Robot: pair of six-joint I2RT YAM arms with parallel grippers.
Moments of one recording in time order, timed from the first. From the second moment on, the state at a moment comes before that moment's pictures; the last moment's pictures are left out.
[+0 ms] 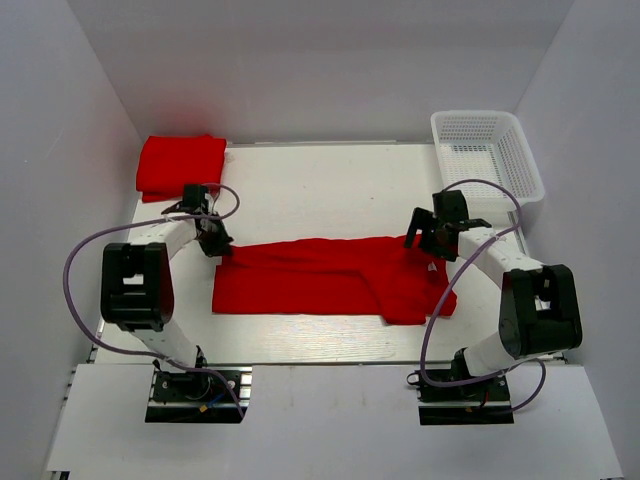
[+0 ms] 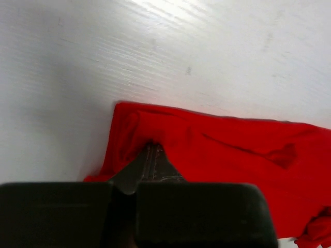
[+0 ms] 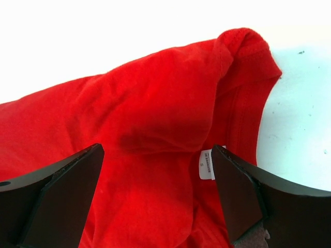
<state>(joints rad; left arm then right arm) -0.02 1.71 1.03 -0.49 0.13 -0.47 0.19 1.49 0.88 -0.38 0.03 0.42</state>
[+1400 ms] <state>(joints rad) -0.01 1.69 1.00 -0.43 0.06 -0.52 0.16 1.49 0.88 -0.36 0.00 0.38</state>
